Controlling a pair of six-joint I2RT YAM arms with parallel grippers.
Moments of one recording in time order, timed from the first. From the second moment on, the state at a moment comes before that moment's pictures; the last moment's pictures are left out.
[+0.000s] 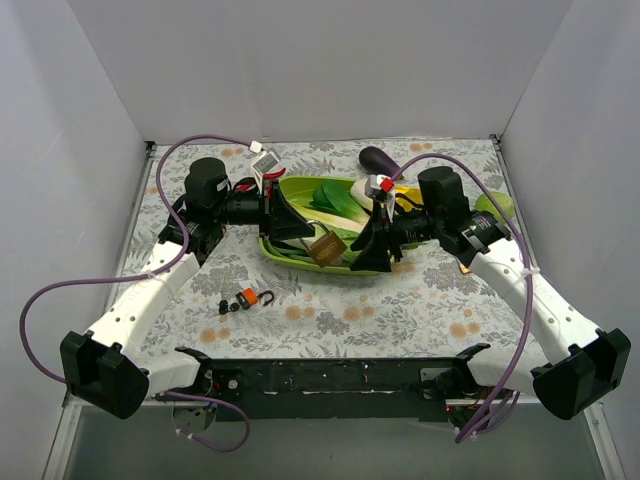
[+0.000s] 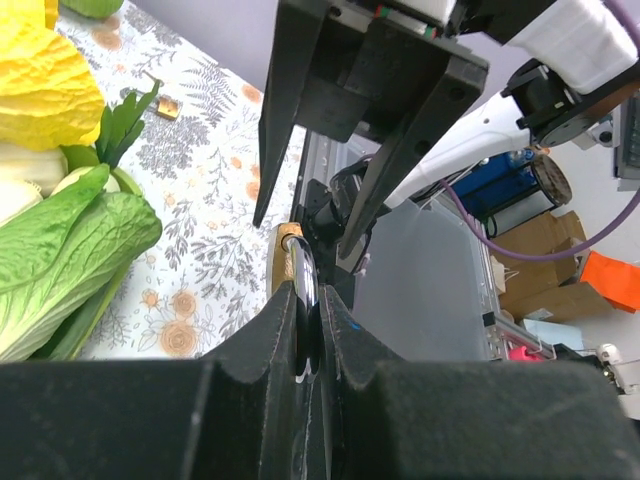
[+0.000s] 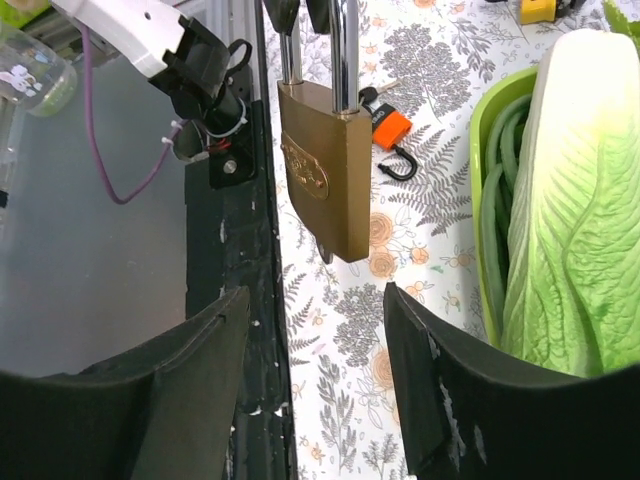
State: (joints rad) left arm -0.39 1.20 1.11 -0.11 1.12 -0.44; right arm 0.54 1.18 1.17 -0.60 -0.99 -0.19
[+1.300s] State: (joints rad) left arm -0.39 1.20 1.09 0.17 1.17 -0.72; right arm 0.52 1.16 1.03 -0.26 -1.18 0.17
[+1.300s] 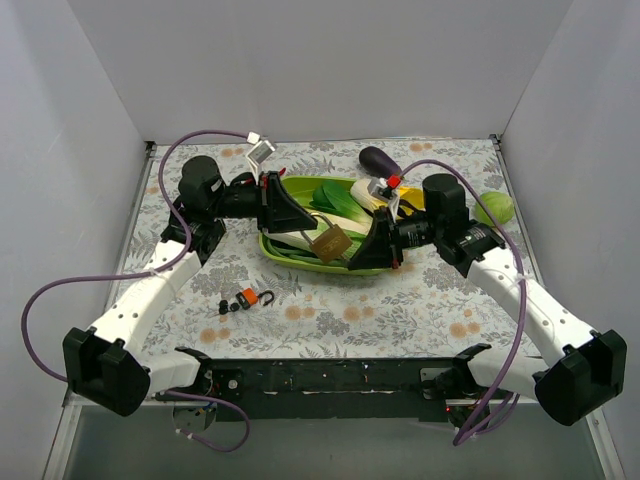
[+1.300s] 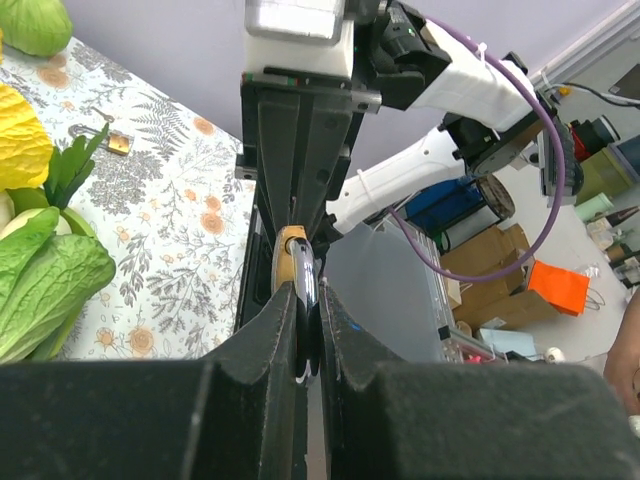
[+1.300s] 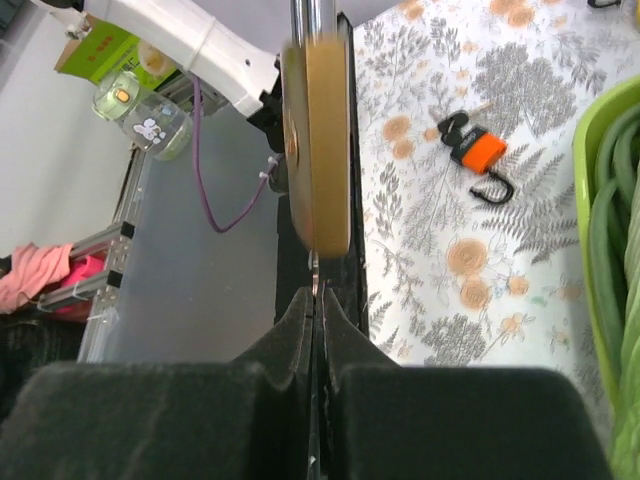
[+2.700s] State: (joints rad) left arm -0.24 1.30 1.14 0.28 1.14 -0.80; right arm -0.38 1.68 1.10 -1.11 -0.74 -0.54
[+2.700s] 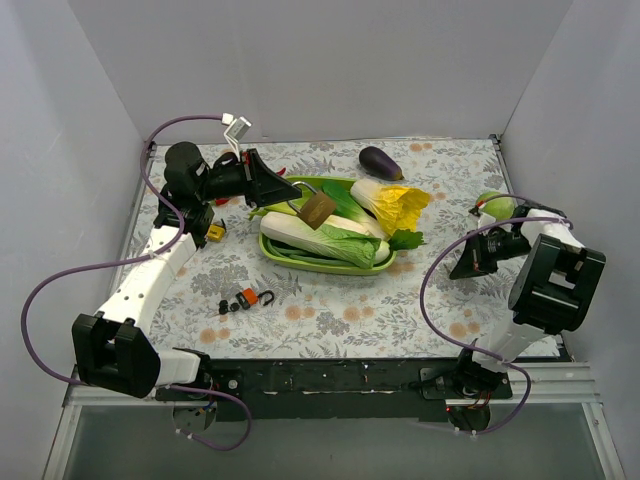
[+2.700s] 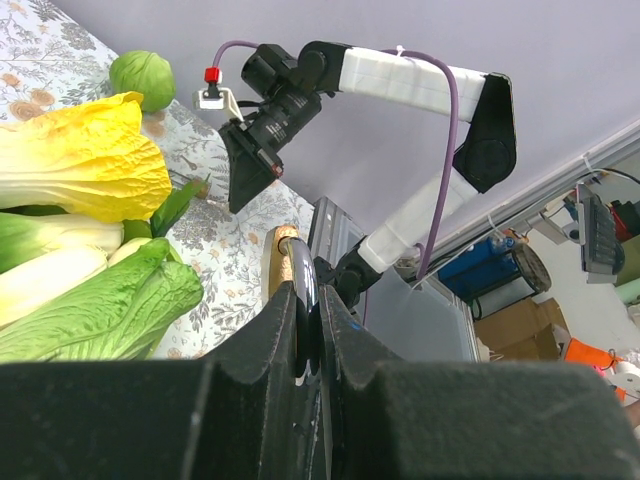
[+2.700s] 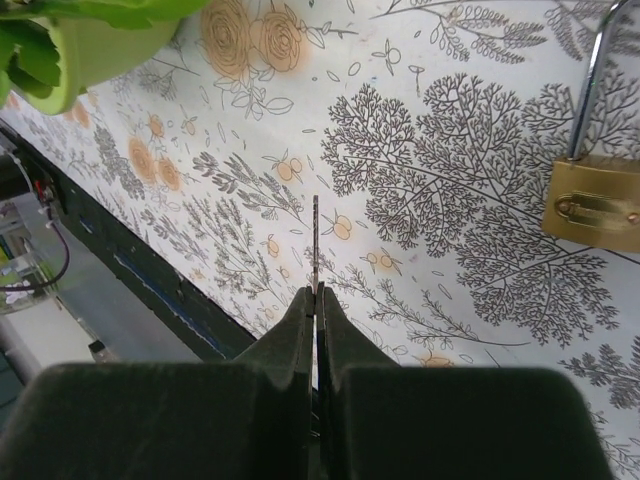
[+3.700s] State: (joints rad) left arm -0.24 1.30 1.12 0.25 1.13 -0.79; right arm -0.31 1.71 0.97 -0.71 -0.61 -0.21
